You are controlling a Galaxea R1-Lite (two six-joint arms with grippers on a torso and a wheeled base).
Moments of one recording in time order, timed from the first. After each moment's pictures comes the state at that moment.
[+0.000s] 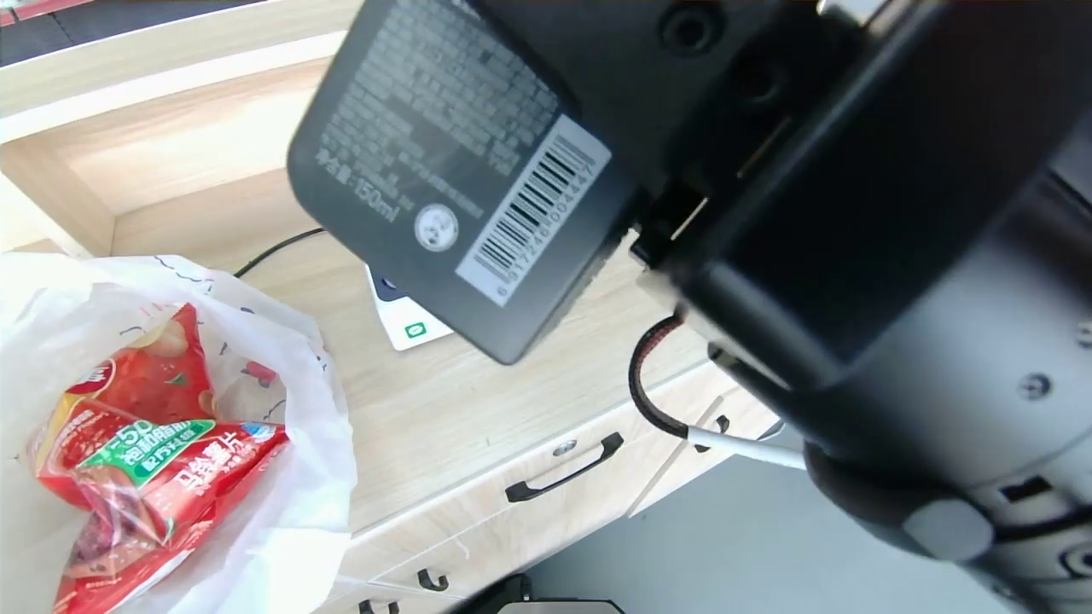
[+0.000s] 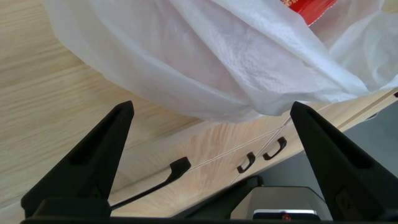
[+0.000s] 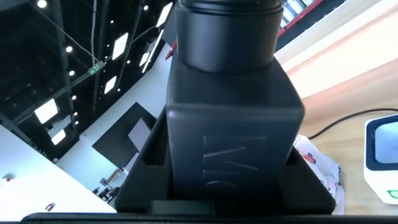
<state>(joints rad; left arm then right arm) 0.00 0.00 0.00 -0.02 0.00 0.06 1.21 1.61 -0.97 -1.22 -0.11 0.43</state>
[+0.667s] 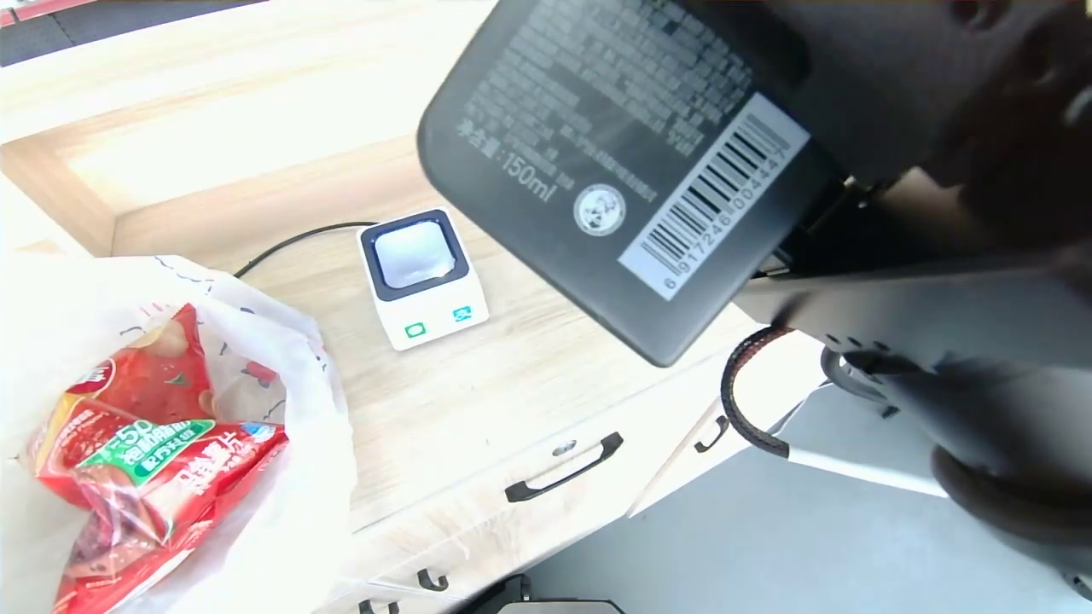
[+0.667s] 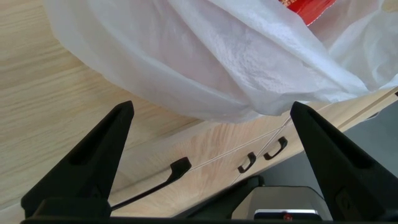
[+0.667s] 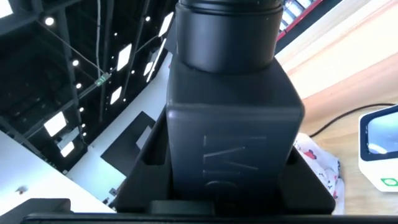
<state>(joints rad) 0.00 0.00 0.00 -0.02 0.00 0.07 1.20 1.53 -0.87 -1.25 -0.13 0.49</state>
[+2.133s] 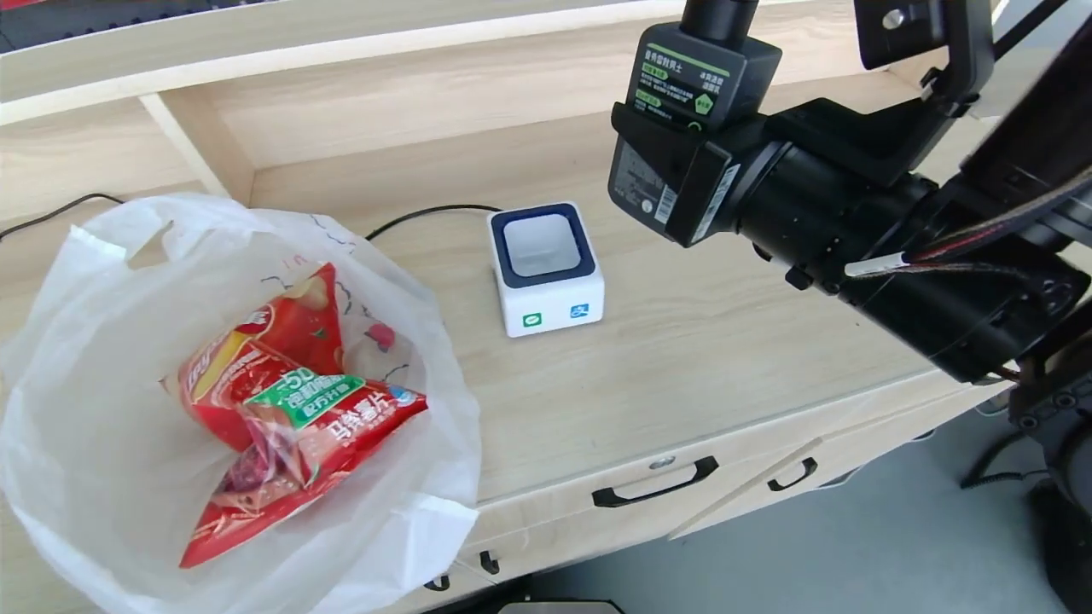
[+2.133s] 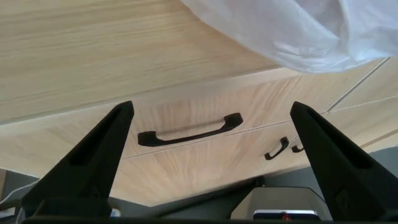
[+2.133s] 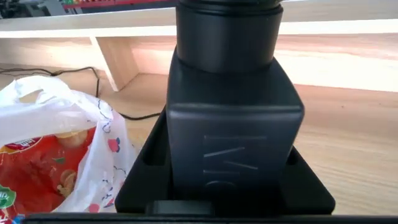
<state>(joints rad) 0.00 0.00 0.00 -0.02 0.00 0.06 0.77 1.64 -1.06 -0.94 -0.07 -0.18</state>
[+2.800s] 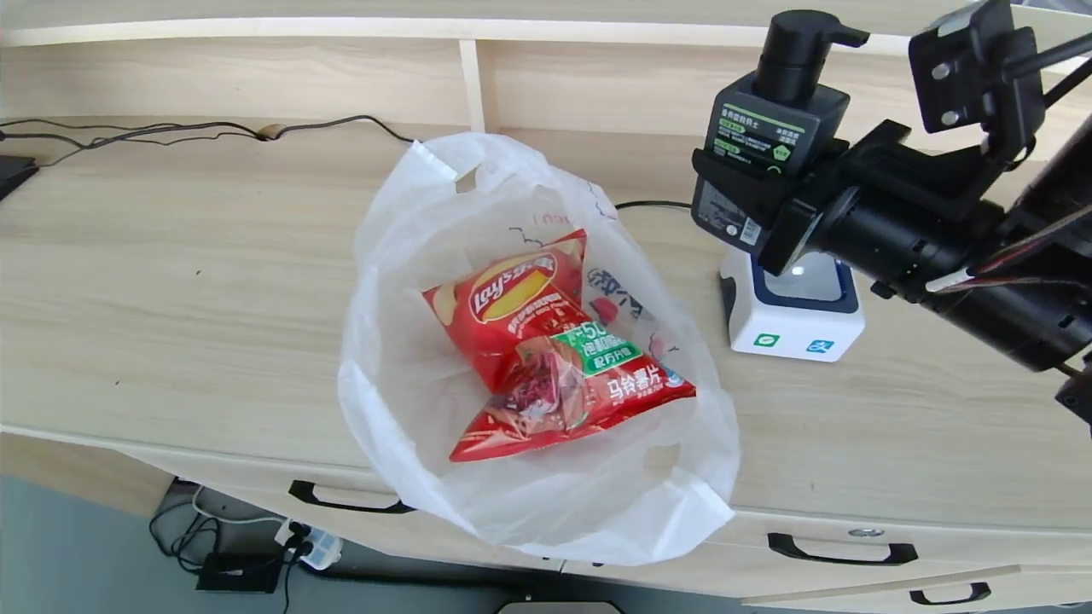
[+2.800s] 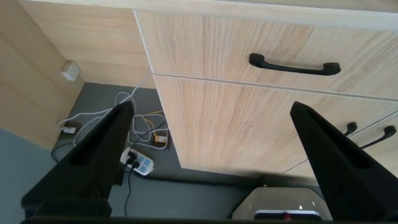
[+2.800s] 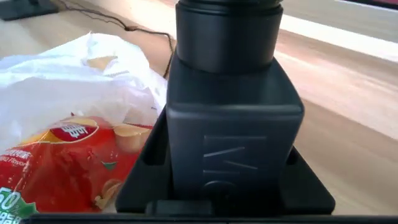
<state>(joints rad) 0.00 0.00 0.00 -0.02 0.00 0.07 0.51 1.57 -0.94 -0.94 0.20 -0.34</state>
